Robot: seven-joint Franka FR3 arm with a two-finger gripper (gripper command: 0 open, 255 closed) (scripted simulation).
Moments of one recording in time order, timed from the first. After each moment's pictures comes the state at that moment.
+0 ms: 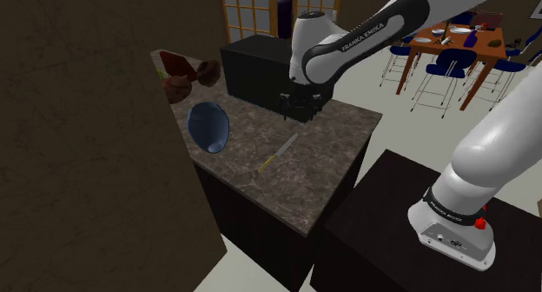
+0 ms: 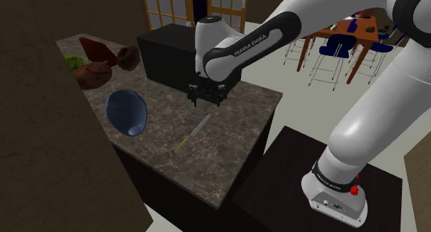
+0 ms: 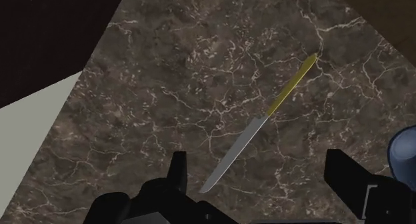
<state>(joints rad) -0.20 -0.12 0.37 -2.37 0.00 2.34 1.00</state>
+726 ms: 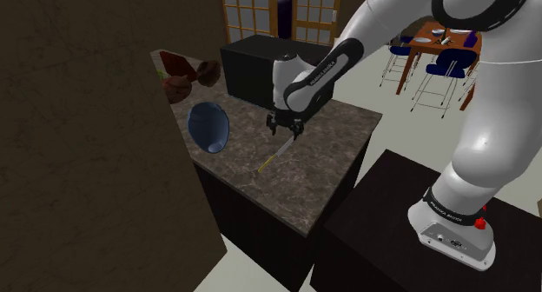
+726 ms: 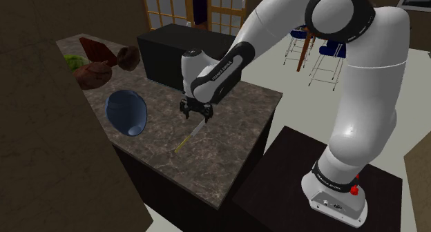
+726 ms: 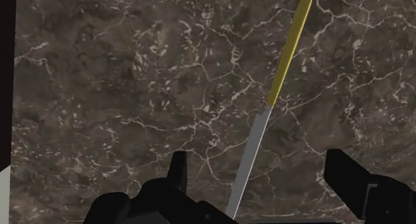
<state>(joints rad) -0.17 0.33 0.32 -2.16 -0.23 2.50 1.49</state>
